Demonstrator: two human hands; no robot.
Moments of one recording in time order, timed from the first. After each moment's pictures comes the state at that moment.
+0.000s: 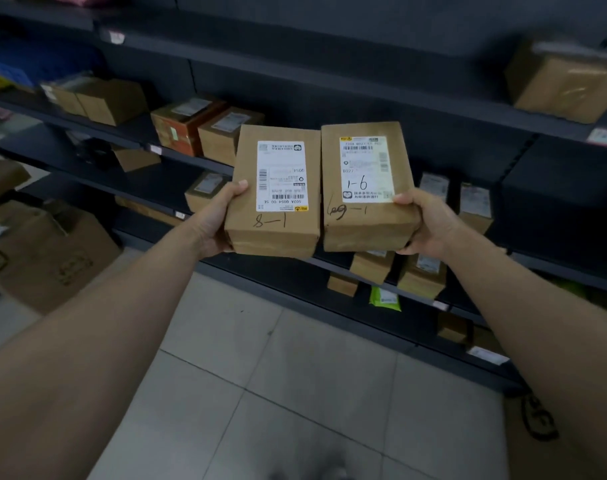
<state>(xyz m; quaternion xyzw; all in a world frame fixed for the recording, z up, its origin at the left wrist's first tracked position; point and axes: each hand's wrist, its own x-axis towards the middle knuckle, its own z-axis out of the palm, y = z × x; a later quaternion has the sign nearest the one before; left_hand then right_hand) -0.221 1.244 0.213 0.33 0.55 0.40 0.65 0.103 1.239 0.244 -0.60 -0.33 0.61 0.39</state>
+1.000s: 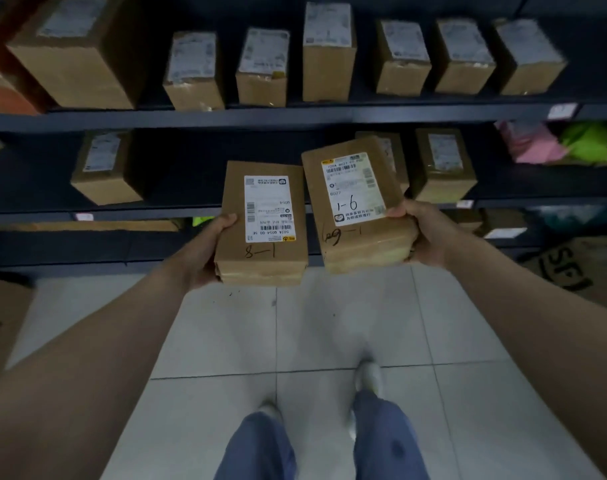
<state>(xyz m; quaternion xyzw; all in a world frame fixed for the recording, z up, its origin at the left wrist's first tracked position) -0.279 1.425 -0.045 0.36 0.54 0.14 0.75 0.049 1.307 -0.002 -0.68 -0.13 0.60 0.39</state>
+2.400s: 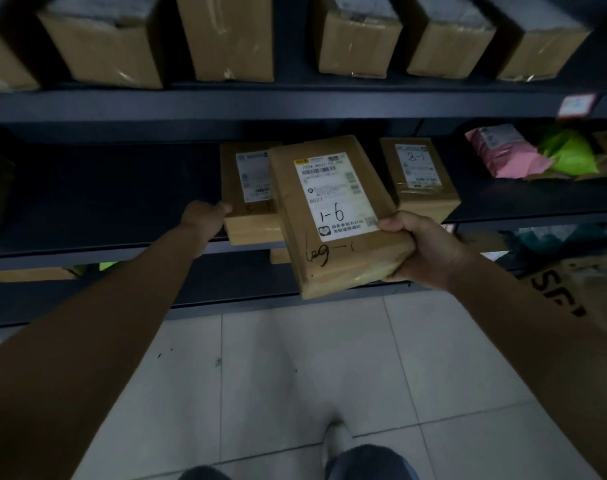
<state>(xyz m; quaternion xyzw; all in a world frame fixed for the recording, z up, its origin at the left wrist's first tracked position) -0.077 1.569 -0.172 0.53 0.66 0.15 0.51 0.170 1.366 -0.109 -0.59 -0.17 0.64 0.45</state>
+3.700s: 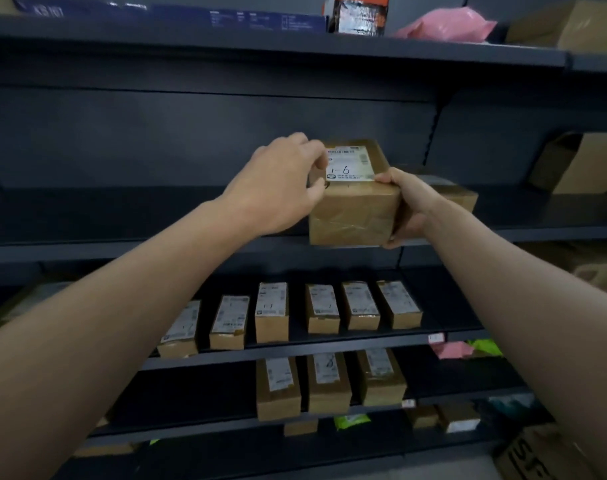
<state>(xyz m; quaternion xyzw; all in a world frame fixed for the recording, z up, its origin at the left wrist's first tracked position) -0.080 1.408 0.463 0.90 0.27 0.34 -0.03 0.156 1.392 0.425 -0.64 -0.22 0.47 0.57</state>
